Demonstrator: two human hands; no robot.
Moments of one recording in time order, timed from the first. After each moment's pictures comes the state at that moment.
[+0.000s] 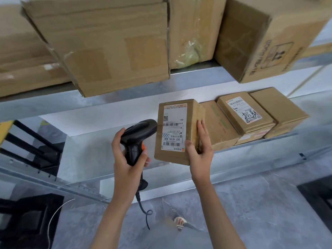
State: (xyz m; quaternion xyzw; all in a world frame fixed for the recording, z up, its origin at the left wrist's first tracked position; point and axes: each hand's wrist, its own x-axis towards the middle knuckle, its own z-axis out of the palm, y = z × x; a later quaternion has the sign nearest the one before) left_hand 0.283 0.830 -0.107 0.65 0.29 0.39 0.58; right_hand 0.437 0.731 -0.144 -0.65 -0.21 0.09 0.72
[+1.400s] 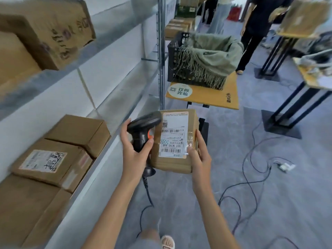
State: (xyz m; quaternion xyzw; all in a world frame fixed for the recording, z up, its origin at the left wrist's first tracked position) left_hand 0.579 0.465 -0.085 0.68 -0.08 0.05 0.72; right_hand 0.512 0.312 -0.099 -0.61 0.18 -0.22 0.74
